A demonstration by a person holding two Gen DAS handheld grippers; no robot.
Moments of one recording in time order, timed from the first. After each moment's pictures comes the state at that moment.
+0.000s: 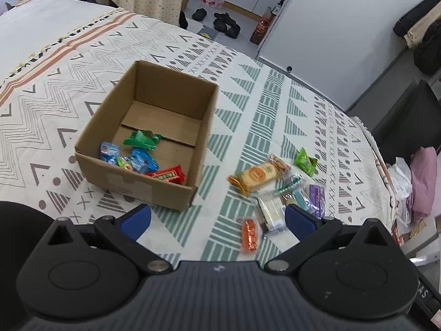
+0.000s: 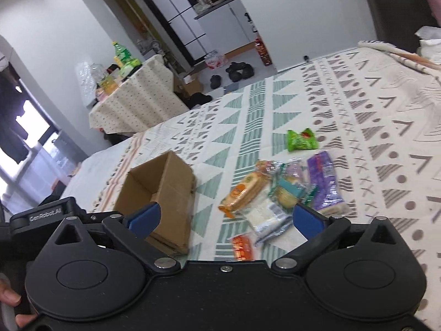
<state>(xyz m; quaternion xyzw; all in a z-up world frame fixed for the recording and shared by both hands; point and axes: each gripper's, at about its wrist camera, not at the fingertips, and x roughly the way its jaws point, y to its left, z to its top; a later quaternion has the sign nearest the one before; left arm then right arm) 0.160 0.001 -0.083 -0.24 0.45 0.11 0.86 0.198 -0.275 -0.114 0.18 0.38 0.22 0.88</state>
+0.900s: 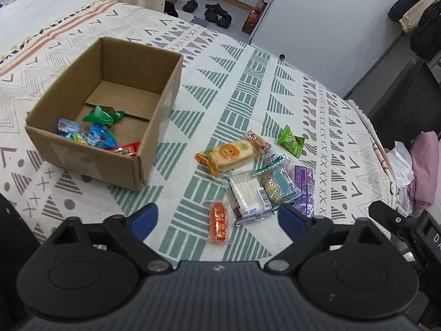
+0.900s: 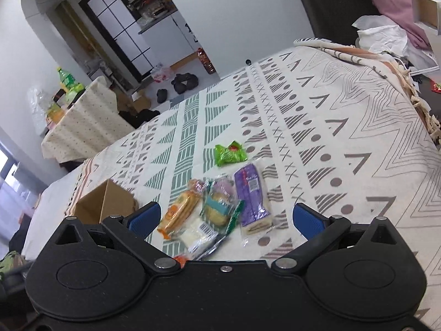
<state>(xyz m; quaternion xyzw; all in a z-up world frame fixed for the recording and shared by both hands) 0.183 -0.058 -0.119 -0.23 0.46 0.10 0.85 0.229 -0.333 -0.135 0.22 0.40 0.12 0.88</state>
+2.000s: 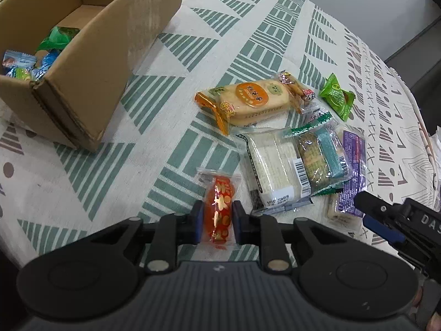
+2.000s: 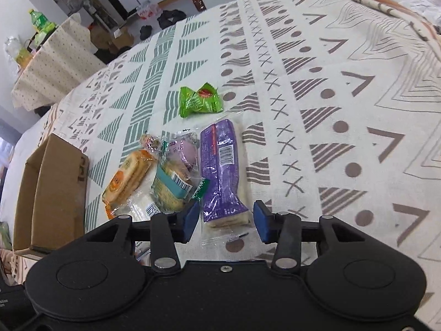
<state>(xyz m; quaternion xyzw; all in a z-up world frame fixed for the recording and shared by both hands) 0.243 -0.071 -0.226 -0.26 0.54 0.12 0.79 0.309 -0.304 -0.213 0.14 0.53 0.14 0.83</state>
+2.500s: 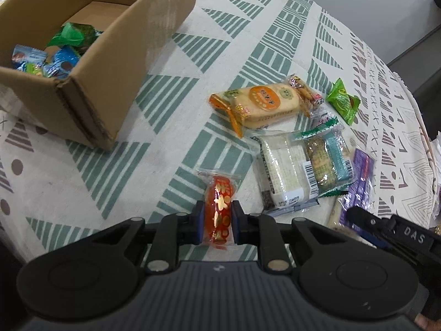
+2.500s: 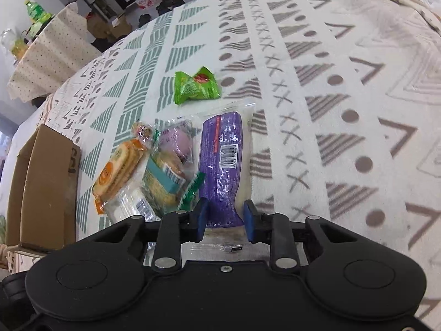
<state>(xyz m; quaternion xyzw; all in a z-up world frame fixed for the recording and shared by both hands) 0.236 -0.061 -0.223 -0.26 0.55 0.13 0.78 0.307 -0.306 -0.228 0.14 0.55 0.13 0.81</state>
